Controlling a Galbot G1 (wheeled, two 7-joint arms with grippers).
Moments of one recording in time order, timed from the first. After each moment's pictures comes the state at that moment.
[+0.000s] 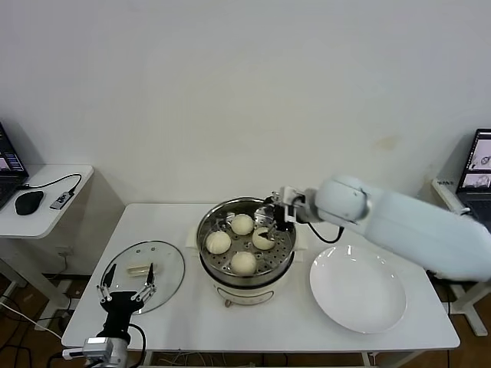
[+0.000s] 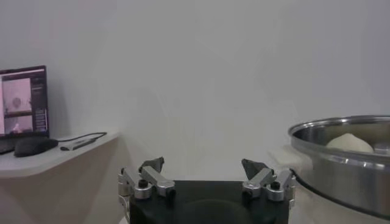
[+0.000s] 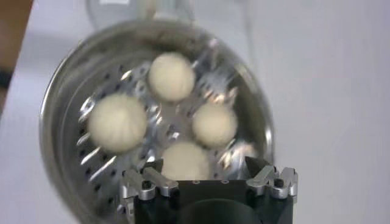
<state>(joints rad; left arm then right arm) 1.63 -1.23 -0.56 -2.03 -0.19 -0.07 -0.23 0.07 0.74 -0.79 1.74 0.52 -0.48 -0.38</state>
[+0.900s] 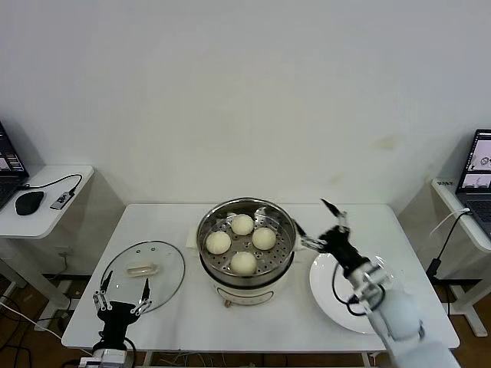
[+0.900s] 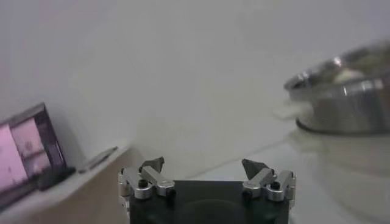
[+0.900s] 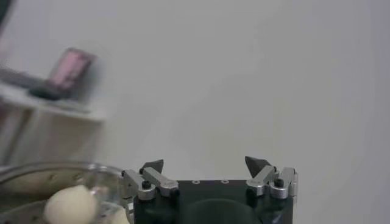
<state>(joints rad) 1.67 -1.21 -0.60 -1.95 0.30 -0.05 -0.24 -1.28 1.12 0.51 1.92 0.20 0.12 -0.18</state>
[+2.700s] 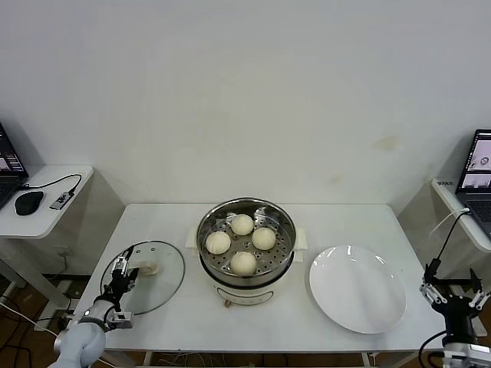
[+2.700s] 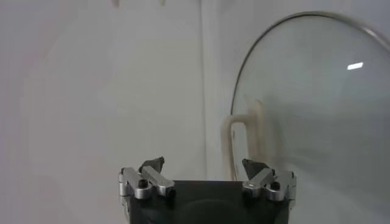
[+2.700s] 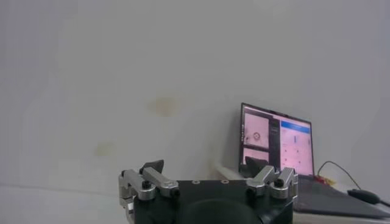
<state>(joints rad) 1.17 -1.09 -0.54 -1.37 1.16 -0.15 -0.11 -1.60 1.42 1.02 1.94 0.13 0.17 -0.02</state>
